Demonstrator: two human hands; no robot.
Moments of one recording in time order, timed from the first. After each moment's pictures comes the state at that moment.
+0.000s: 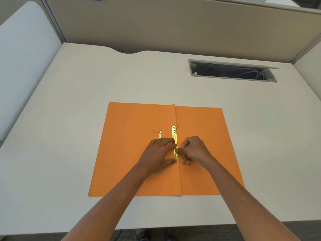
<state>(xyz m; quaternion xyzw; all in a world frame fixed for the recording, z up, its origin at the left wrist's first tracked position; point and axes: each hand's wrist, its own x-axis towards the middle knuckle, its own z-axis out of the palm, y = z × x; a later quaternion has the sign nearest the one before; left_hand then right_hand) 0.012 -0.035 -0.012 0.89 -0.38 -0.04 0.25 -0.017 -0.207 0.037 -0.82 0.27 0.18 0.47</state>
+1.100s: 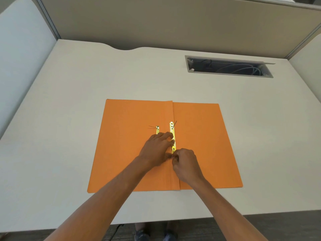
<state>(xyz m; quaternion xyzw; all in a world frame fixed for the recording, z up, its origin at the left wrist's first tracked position) 0.013 -0.043 0.011 0.90 -0.39 -0.09 0.16 -0.073 -0.164 0.019 -0.95 0.14 0.05 0.28</state>
